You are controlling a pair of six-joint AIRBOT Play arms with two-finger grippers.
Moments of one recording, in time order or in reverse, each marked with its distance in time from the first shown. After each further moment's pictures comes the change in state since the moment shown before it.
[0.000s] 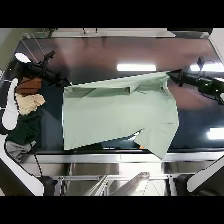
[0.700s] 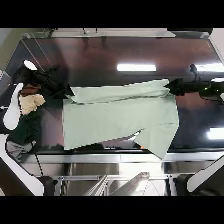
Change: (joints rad) left arm -0.010 -0.003 -0.086 0.146 -0.037 -0.123; right arm 0.002 -0.008 0.021 -0.342 0.017 0.023
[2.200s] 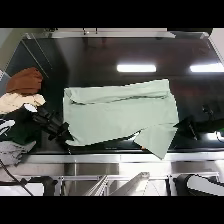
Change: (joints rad) left arm 0.048 0.472 -1.047 -0.063 0.148 0.116; right arm -0.226 0.706 -0.945 -0.371 0.000 0.309
